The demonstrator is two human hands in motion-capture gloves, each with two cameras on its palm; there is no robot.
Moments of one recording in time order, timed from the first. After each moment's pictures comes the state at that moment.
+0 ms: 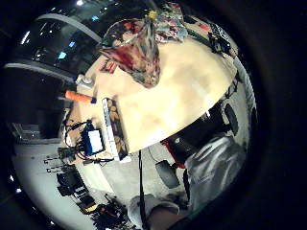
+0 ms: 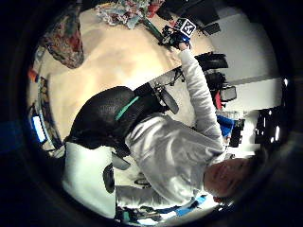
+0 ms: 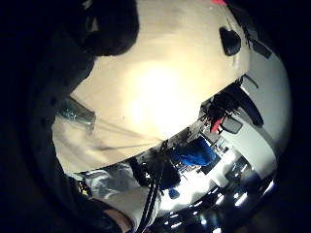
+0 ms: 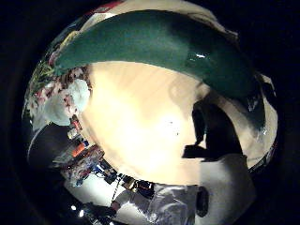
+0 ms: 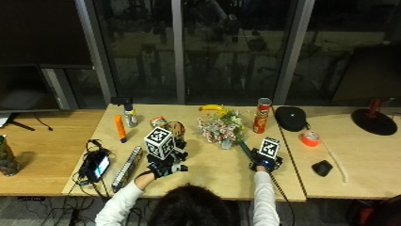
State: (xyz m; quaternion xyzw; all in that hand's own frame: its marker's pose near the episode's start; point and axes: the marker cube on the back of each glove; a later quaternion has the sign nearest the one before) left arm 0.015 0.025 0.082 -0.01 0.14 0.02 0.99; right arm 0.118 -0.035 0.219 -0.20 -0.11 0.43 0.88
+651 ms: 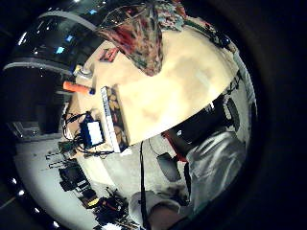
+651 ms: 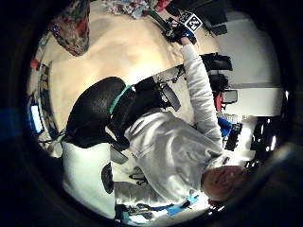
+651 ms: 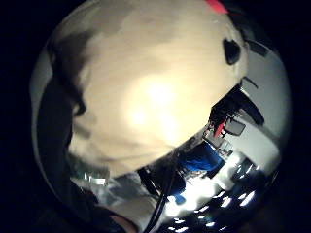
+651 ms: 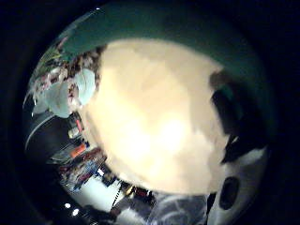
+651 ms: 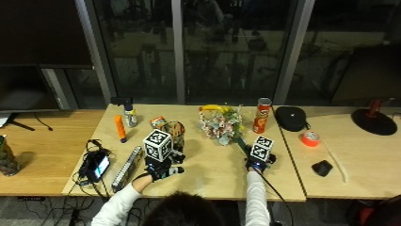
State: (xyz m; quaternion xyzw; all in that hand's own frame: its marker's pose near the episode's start) left arm 0.009 0.038 0.096 -0.06 0.13 0.00 0.99; right arm 0.087 -0.061 0.225 -0.14 -0.09 0.43 0.89
